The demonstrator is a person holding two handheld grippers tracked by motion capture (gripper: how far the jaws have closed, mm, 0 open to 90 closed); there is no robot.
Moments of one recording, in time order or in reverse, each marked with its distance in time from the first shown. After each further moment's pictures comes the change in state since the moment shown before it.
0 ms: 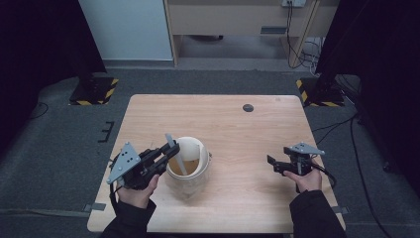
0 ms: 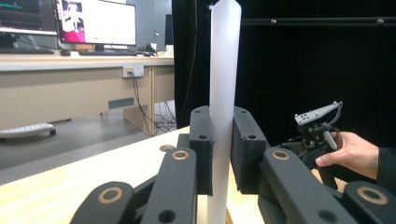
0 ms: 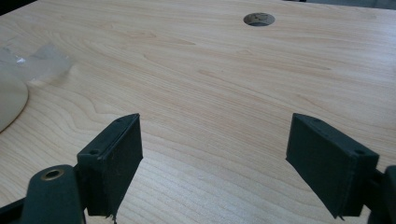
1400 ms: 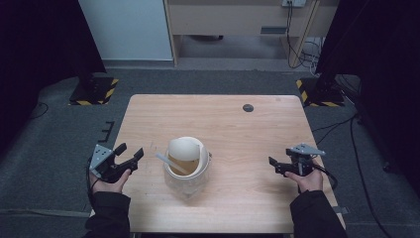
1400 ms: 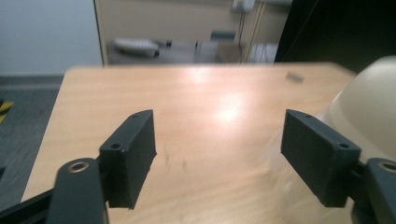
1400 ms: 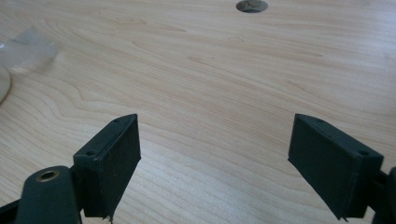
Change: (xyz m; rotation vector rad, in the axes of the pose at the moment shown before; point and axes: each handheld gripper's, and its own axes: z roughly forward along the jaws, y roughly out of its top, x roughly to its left) left arm 0.117 -0.090 -0.043 0.258 0.415 -0.141; right arm -0.006 -0.006 0.001 0.035 -0.020 -0.005
